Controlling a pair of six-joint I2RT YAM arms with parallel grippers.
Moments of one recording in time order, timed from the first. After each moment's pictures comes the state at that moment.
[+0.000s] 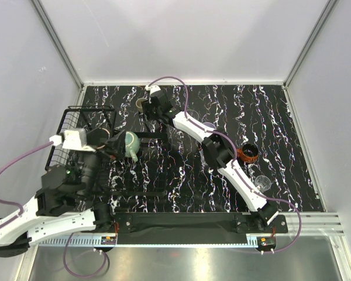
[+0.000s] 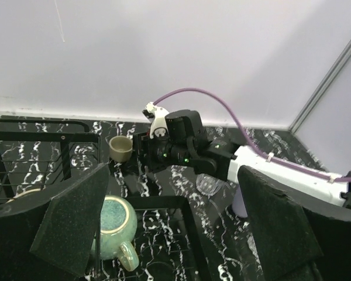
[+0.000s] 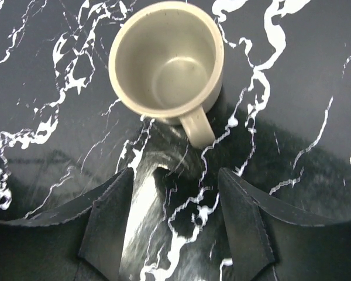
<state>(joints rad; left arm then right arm) -1.19 0.41 0.85 -0.17 -0.96 -0.01 0.73 2.77 2.52 -0.29 0.02 0.26</state>
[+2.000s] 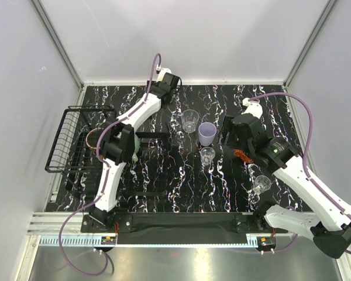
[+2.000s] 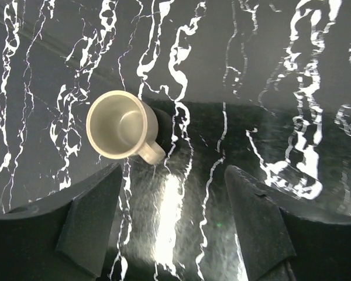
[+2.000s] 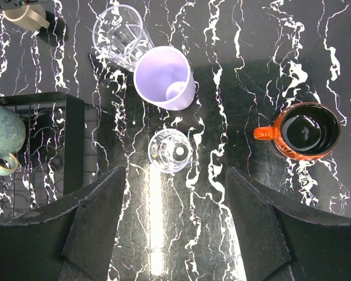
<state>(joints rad) -0.49 2.31 2.10 -0.61 -0.64 -0.29 0.68 1.04 1.18 -0.79 0.43 0.62</state>
